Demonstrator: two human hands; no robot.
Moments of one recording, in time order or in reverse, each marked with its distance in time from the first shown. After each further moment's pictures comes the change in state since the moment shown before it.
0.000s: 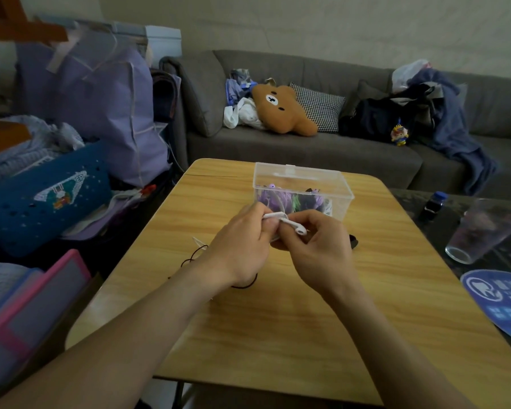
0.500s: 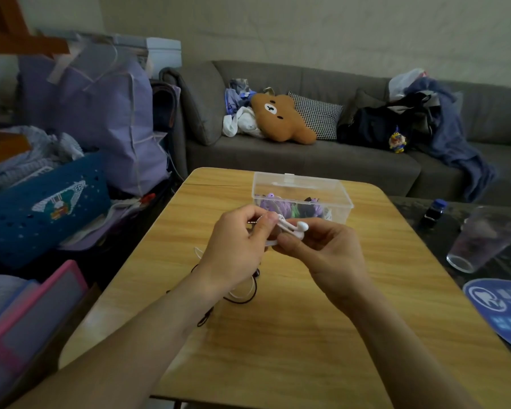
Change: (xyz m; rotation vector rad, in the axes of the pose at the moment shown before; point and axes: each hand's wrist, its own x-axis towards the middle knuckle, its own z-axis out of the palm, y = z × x) left_hand 0.002 0.008 -0.003 -0.357 0.200 0.019; right_hand 0.006 -0.002 -0.017 0.321 -0.137 0.032
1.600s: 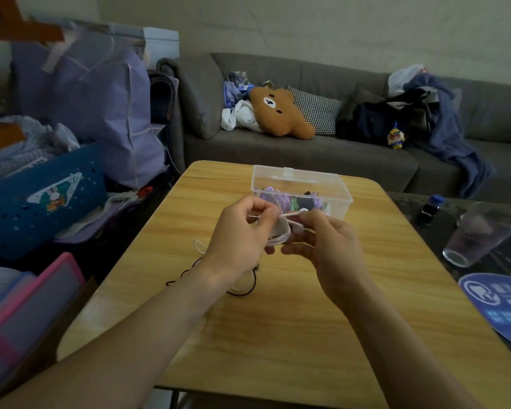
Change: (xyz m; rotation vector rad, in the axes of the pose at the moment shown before) left_hand -0.001 0.004 0.008 -0.114 0.033 -0.156; right_hand -0.002 -0.012 0.009 0.139 0.090 0.172
